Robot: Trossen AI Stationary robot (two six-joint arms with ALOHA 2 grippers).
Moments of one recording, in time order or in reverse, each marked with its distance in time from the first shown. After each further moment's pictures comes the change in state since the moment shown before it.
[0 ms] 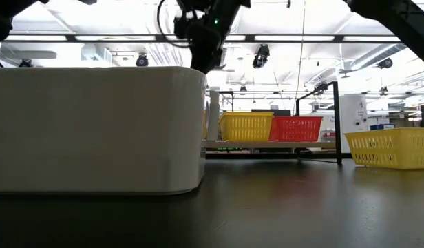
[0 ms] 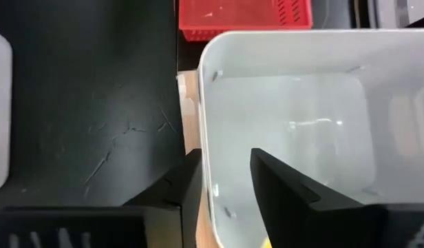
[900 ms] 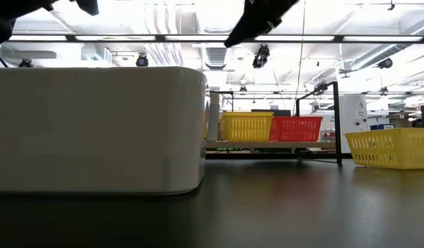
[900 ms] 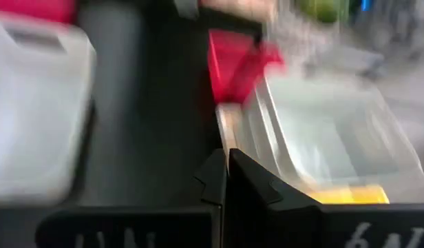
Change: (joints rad) left arm 0.000 0.056 0.001 -0.017 -0.145 -0.008; right arm 0.311 -0.665 -1.023 0.782 0.306 0.072
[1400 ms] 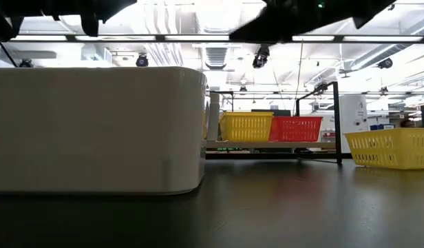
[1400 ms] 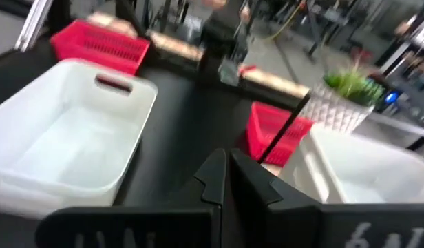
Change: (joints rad) left arm 0.000 0.126 0.041 0.001 -0.366 -0.114; right arm 0.008 -0.128 -0.449 0.689 -0.200 -0.172
